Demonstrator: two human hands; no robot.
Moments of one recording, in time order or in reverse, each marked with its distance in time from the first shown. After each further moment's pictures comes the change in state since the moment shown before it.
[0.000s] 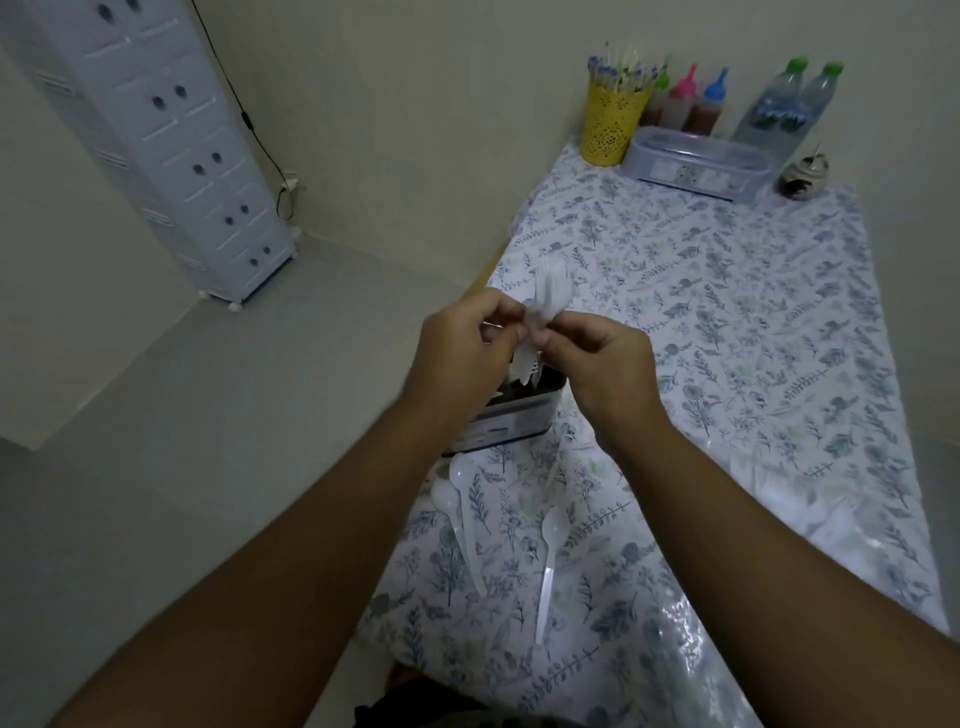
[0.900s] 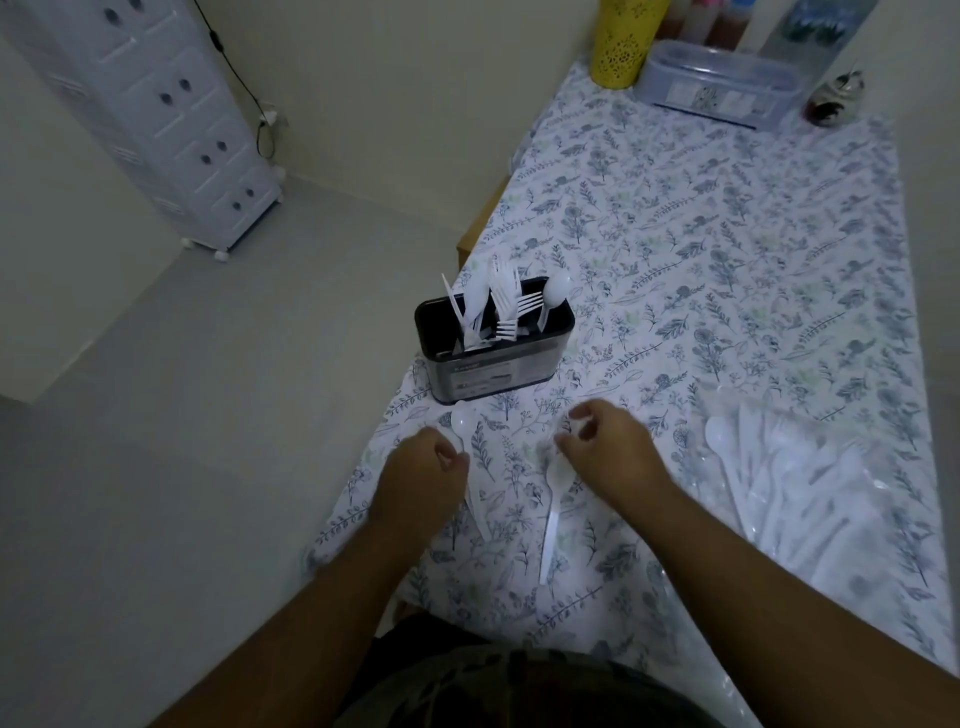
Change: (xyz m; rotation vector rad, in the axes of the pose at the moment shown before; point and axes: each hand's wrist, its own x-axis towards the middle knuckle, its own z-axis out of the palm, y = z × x) left_hand -0.134 -0.122 0.015 0.346 -0.118 -0.479; right_hand -0.073 0.098 -0.027 -0.830 -0.148 0.379
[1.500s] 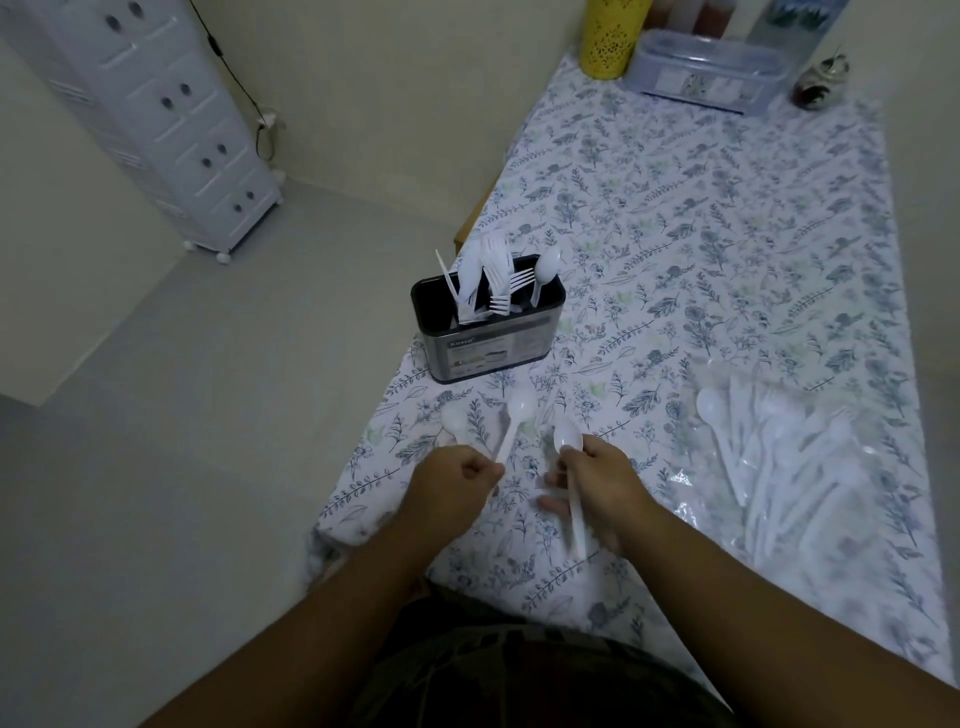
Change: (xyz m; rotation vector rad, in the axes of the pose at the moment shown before) left_hand -0.039 0.012 0.013 -0.085 -0.229 -0.047; right_hand -0.045 0.022 0.033 0.860 -0.149 0.472
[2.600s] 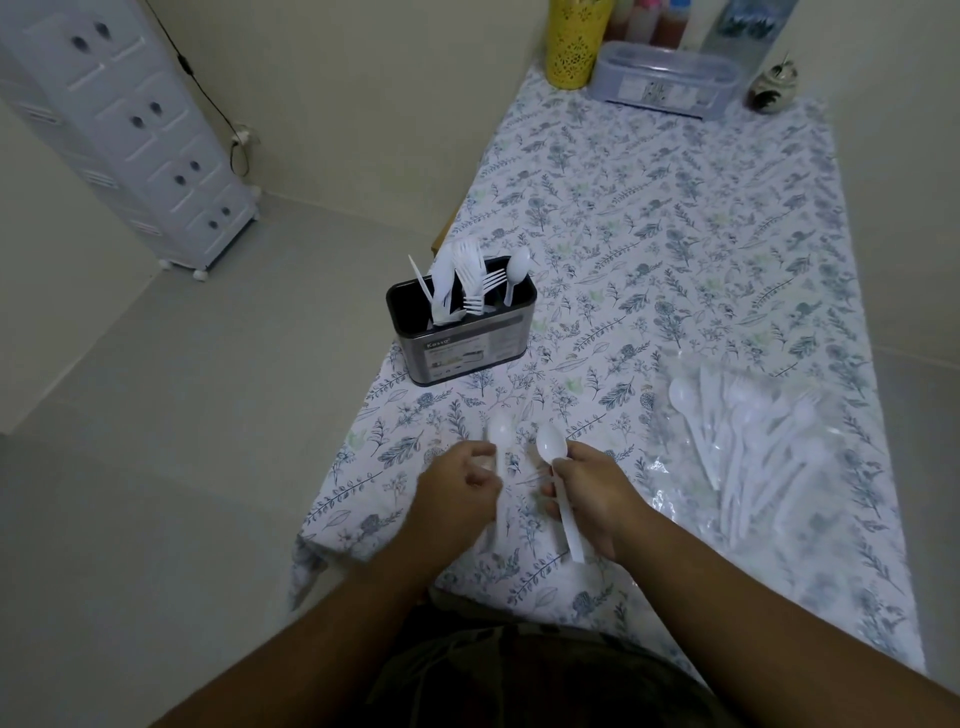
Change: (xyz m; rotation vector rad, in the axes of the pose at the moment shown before) left_hand -0.013 -0.002 0.027 -0.178 -0.013 0.111; right_hand -0.009 0.012 -0.016 0.051 -0.057 -0.015
